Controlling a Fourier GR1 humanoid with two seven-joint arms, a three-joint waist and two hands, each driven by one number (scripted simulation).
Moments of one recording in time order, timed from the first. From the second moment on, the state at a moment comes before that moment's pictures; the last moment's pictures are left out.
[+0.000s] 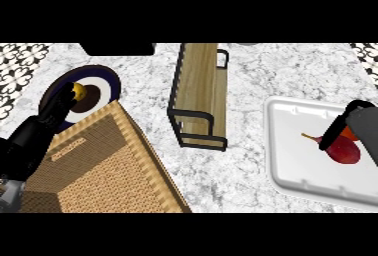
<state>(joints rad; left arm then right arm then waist) -0.13 0.72 -0.30 -1.70 0.35 0.25 0.13 -0.83 -0.58 0.41 -0.33 0.14 0.33 1.05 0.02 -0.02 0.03</state>
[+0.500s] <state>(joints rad) -0.12 0.73 -0.30 -1.70 0.36 0.25 0.12 -0.86 -0.55 0.42 -0.27 0.17 0.32 1.00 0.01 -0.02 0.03</state>
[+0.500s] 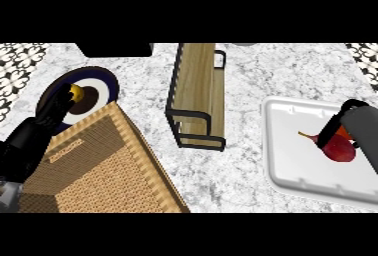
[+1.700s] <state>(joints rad) -0.17 0.72 -0.31 -1.70 0.40 0.23 0.13 -1.13 -0.45 0.58 -0.75 0.31 0.39 0.16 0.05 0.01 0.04</state>
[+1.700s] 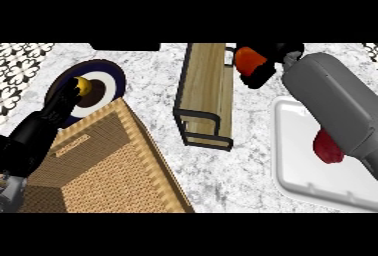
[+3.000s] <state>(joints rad) -0.17 0.72 -0.32 -1.72 0.36 0.25 0.11 -1.32 -0.57 0.32 -0.64 0.16 0.37 -0.59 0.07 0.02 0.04</state>
